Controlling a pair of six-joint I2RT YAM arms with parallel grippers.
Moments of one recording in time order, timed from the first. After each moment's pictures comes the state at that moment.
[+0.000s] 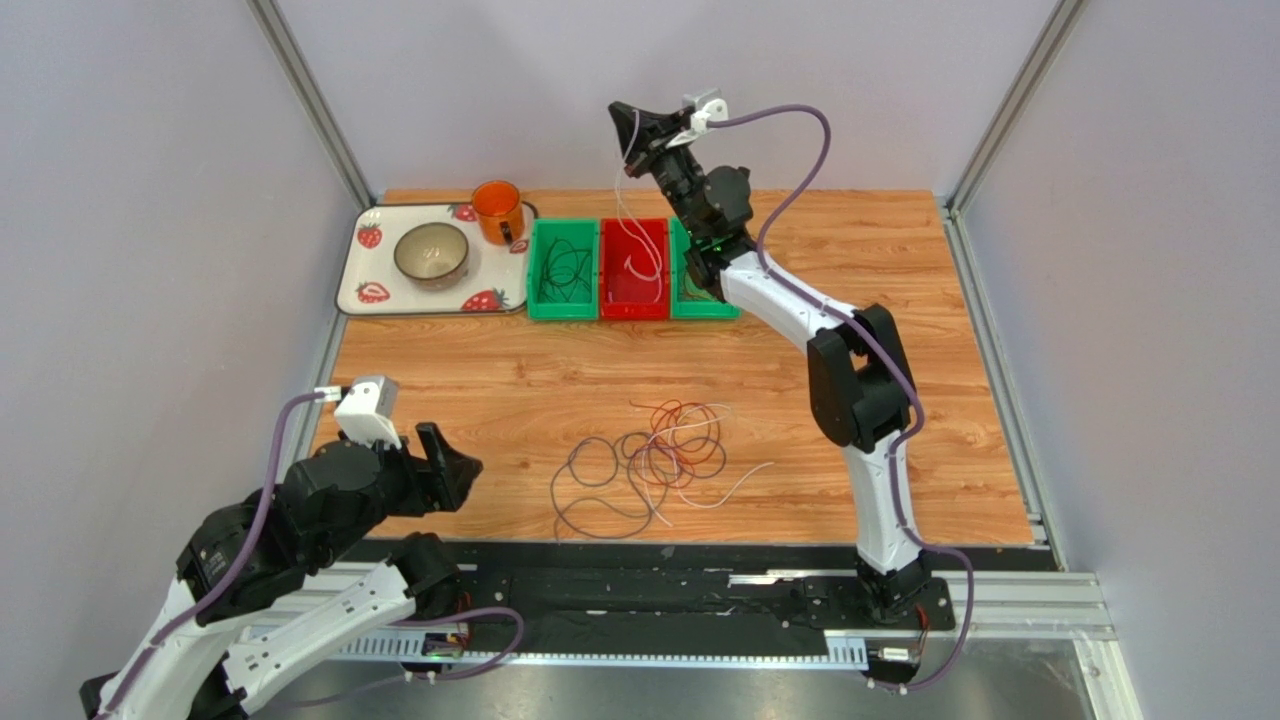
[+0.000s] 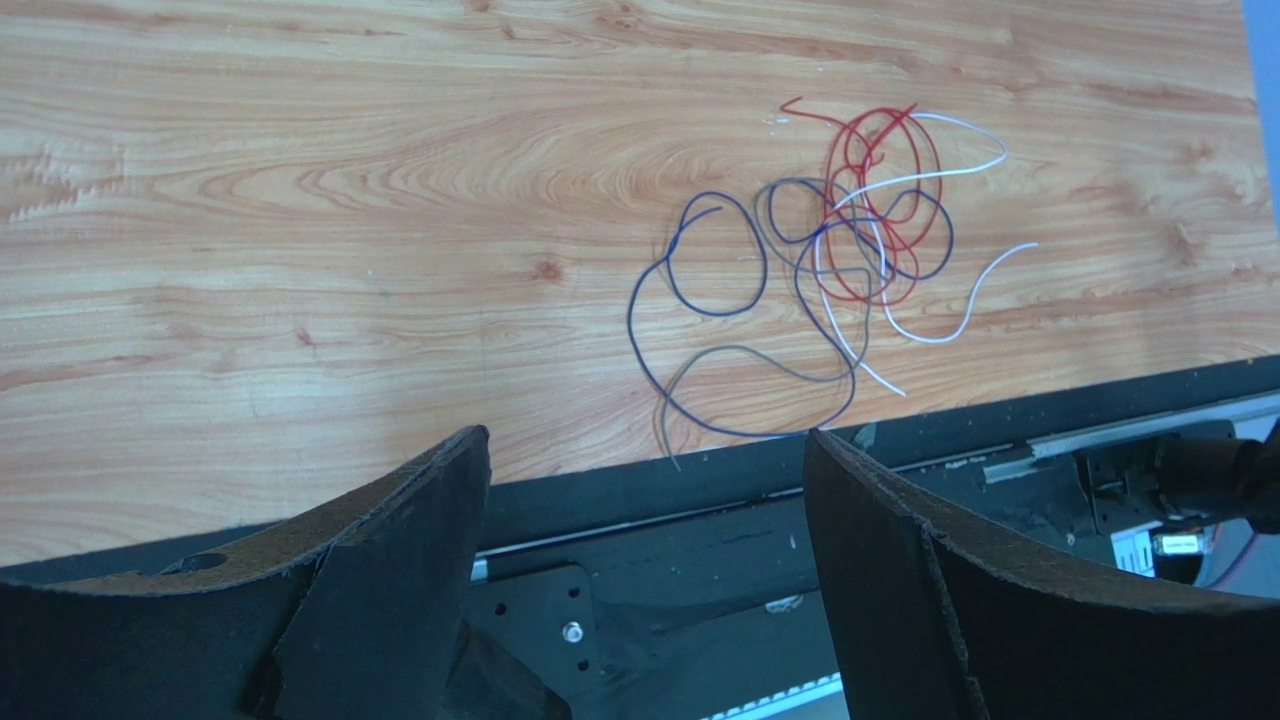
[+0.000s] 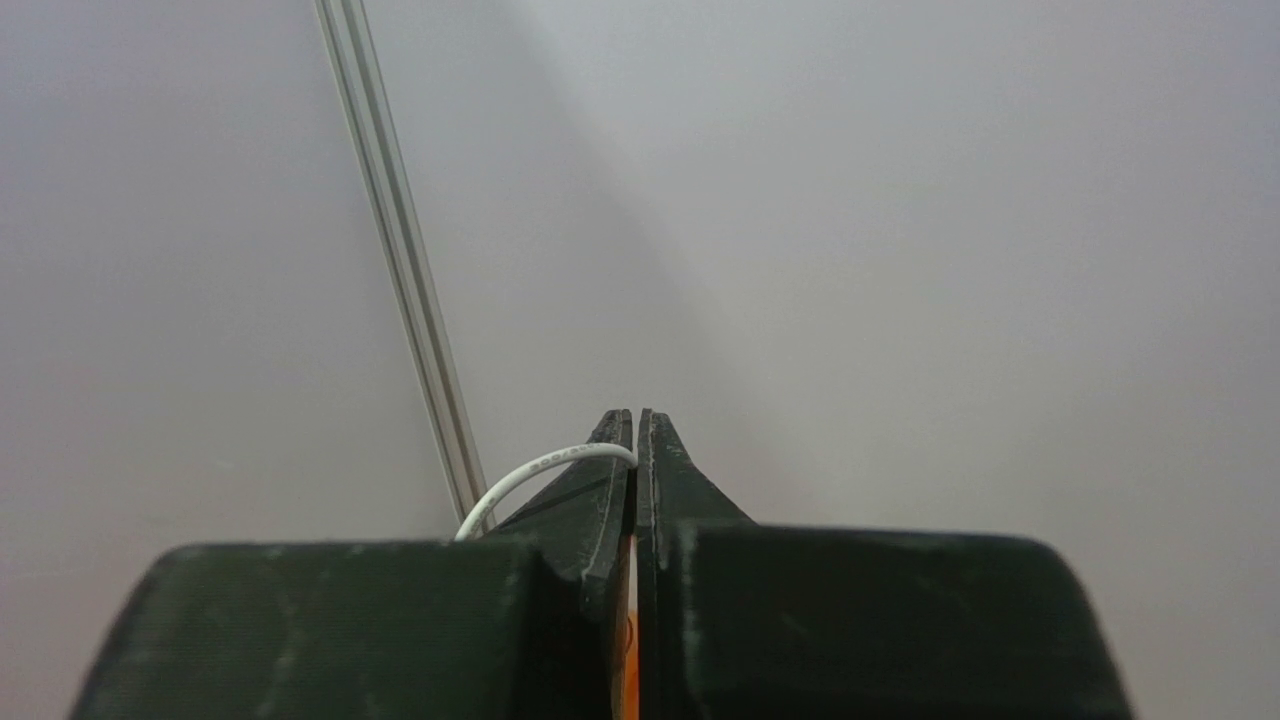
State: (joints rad) left arm -0.88 0.35 0.99 -1.24 -0.40 -0.72; right arm 0.54 2.16 1.83 0.93 -0.08 0.22
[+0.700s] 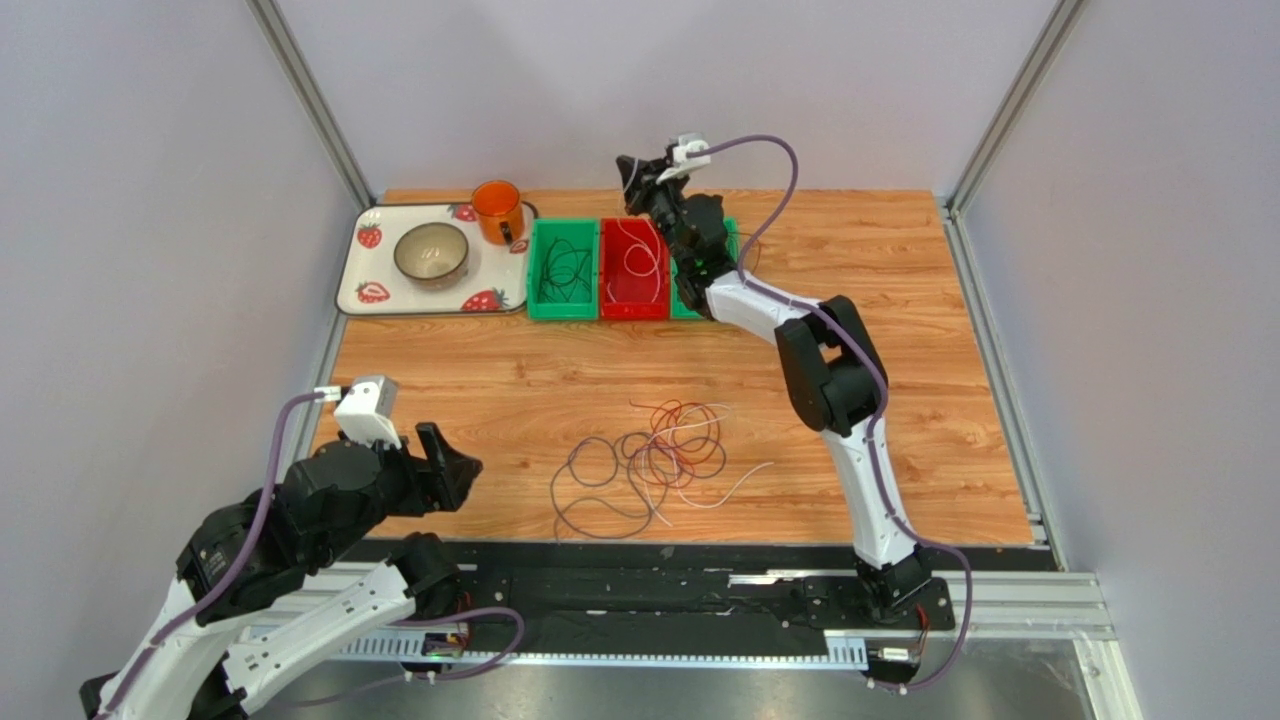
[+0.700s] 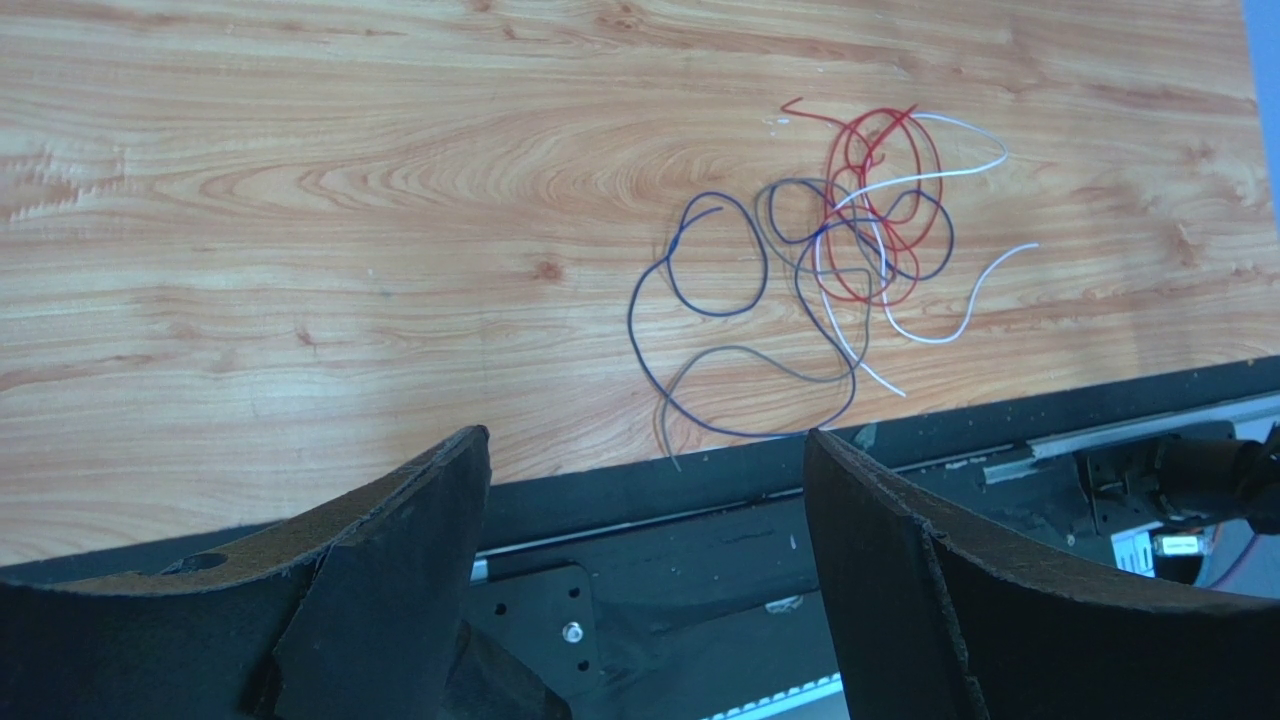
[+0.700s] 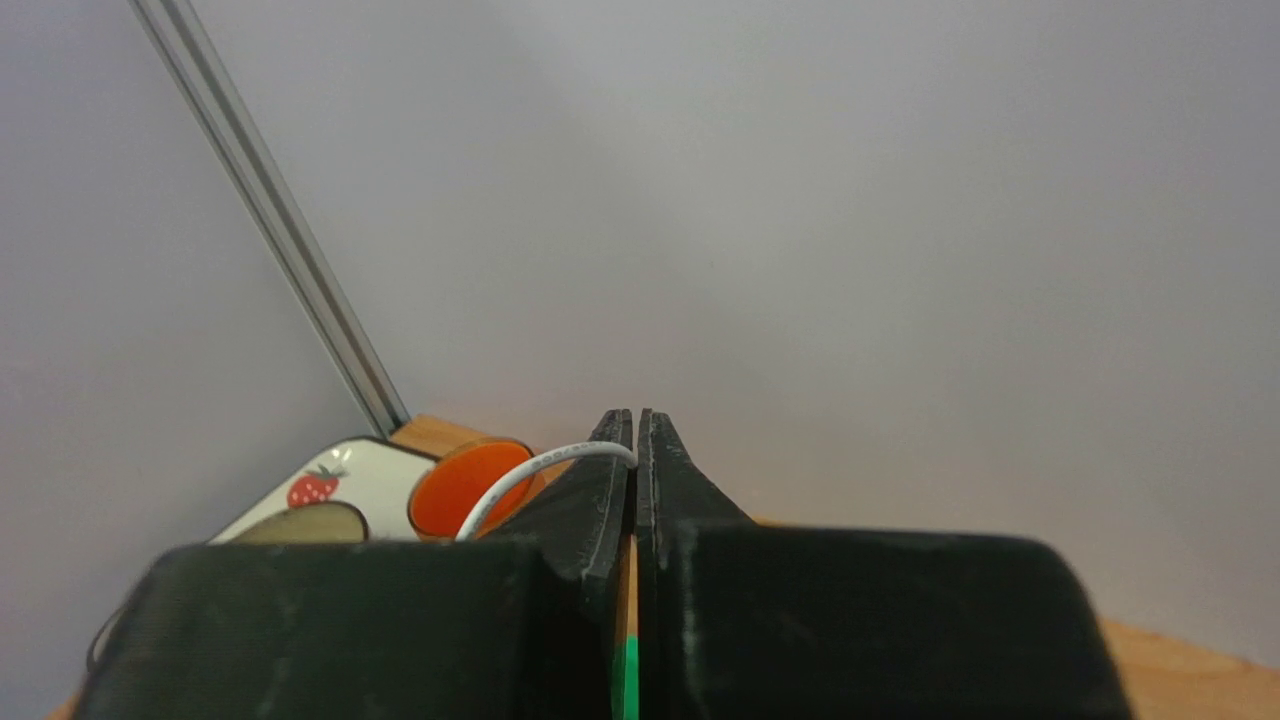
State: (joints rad) left arm -0.88 0.35 0.99 -1.24 -0.40 -0.72; right arm 0.53 2.33 1.81 0.89 0.03 0.25
